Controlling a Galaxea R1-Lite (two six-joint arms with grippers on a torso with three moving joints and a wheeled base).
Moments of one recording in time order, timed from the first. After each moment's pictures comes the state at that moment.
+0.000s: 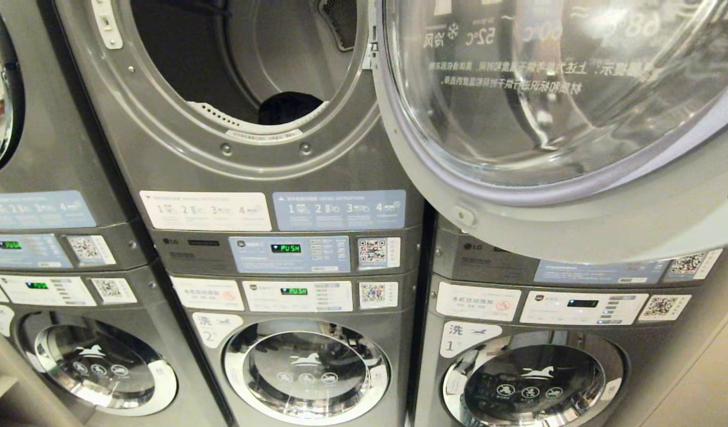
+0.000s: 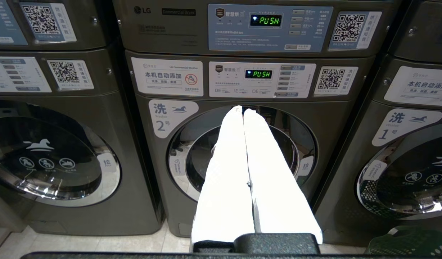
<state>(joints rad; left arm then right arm) -0.01 0.00 -0.01 0.00 0.00 0.00 -0.02 0.30 -0.41 -0.04 0.03 -0.11</state>
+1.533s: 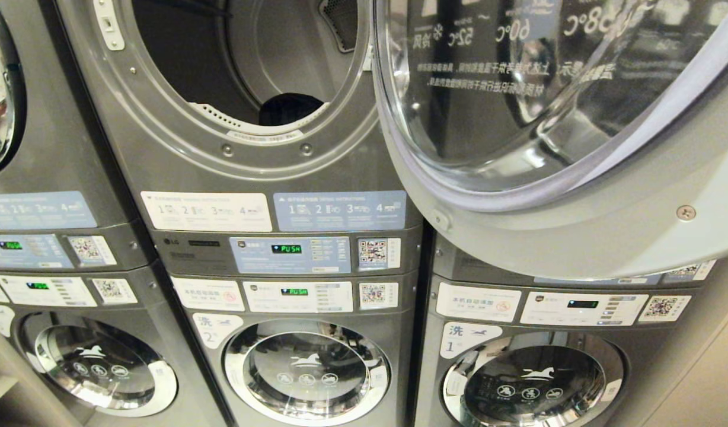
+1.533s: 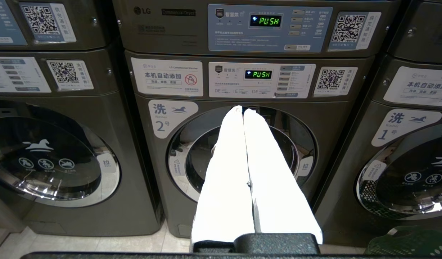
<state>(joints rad) -0.01 0.00 -0.01 0.00 0.00 0.00 0.05 0.86 -0.79 -0.48 0.80 0.05</state>
